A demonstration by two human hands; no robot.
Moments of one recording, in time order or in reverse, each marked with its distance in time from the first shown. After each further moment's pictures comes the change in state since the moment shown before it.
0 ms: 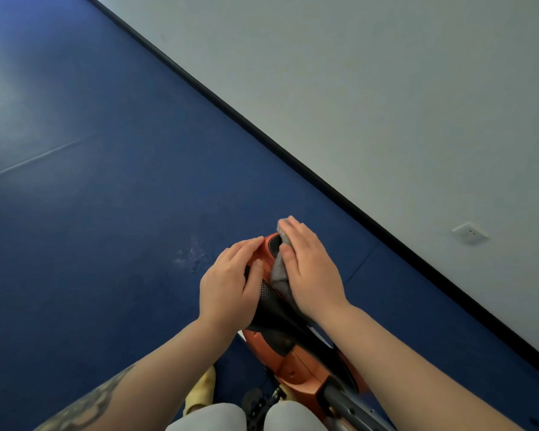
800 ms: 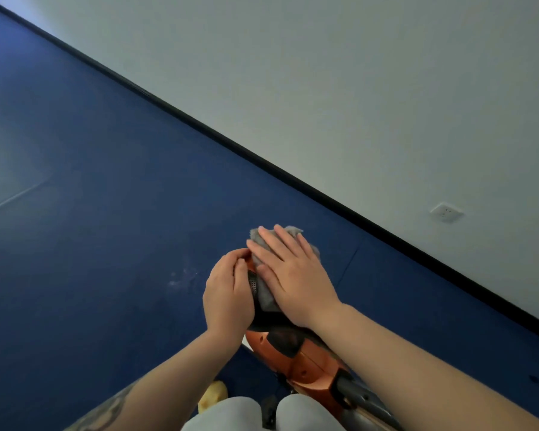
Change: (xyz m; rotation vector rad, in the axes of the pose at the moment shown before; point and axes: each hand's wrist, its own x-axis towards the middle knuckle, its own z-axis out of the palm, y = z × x) left_hand 0.001 -0.001 0.001 -0.321 0.026 -0.243; right_hand -0.016 -0.018 0.006 -0.308 -0.042 -0.147
